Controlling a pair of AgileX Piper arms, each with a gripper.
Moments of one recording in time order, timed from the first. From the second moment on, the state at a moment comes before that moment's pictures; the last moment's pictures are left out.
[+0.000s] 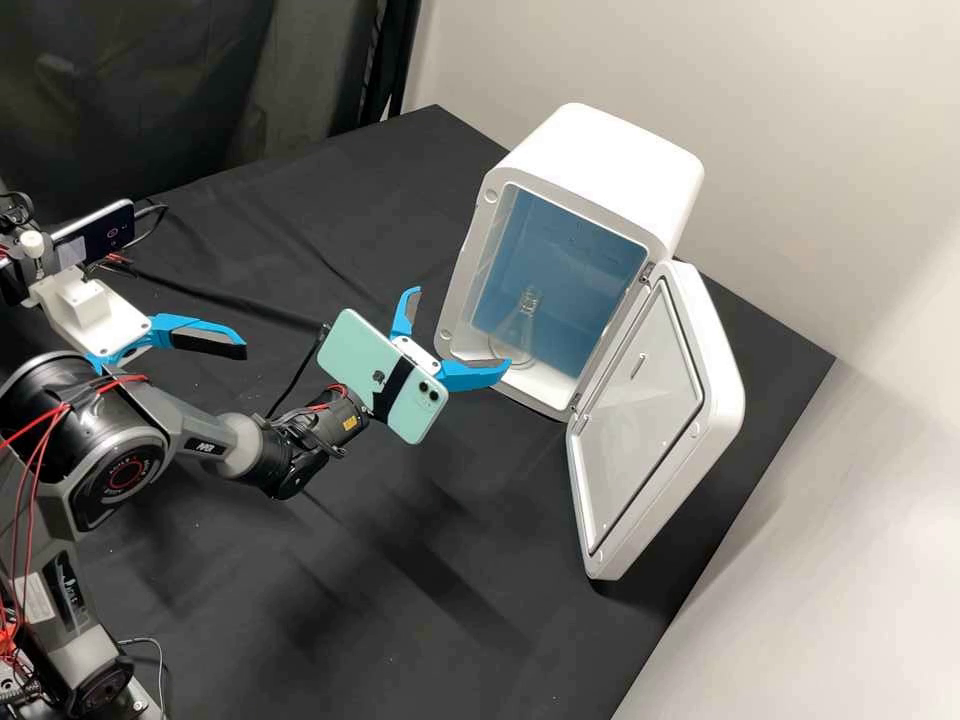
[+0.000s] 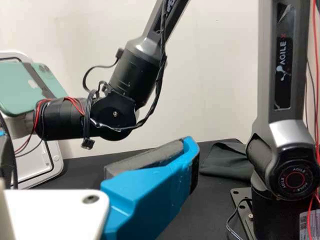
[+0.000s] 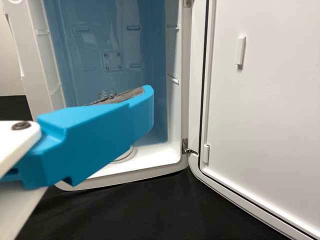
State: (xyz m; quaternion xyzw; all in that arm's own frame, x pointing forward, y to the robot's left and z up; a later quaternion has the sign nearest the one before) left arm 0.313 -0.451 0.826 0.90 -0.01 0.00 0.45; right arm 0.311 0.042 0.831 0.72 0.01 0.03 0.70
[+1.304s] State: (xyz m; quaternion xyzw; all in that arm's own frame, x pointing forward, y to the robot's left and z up) left arm 0.291 -0.313 0.889 0.86 0.12 0.14 0.48; right arm 0.311 0.042 0.831 0.72 0.01 0.03 0.70
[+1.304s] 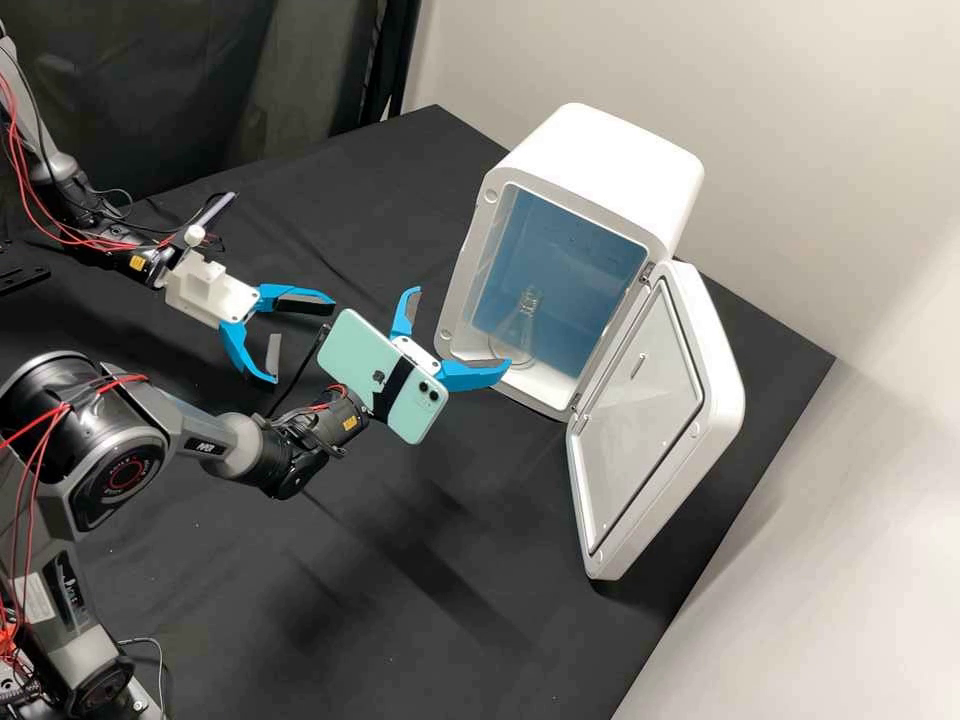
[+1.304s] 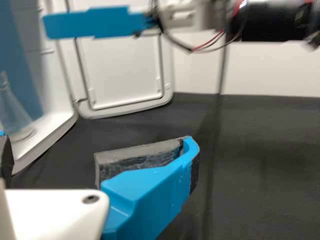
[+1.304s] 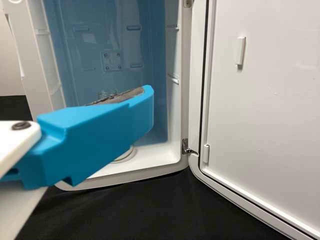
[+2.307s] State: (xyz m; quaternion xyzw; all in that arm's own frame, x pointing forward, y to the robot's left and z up) left arm 0.280 -0.281 0.921 0.85 0.14 0.19 0.47; right arm 0.311 0.042 0.831 0.72 0.01 0.03 0.70
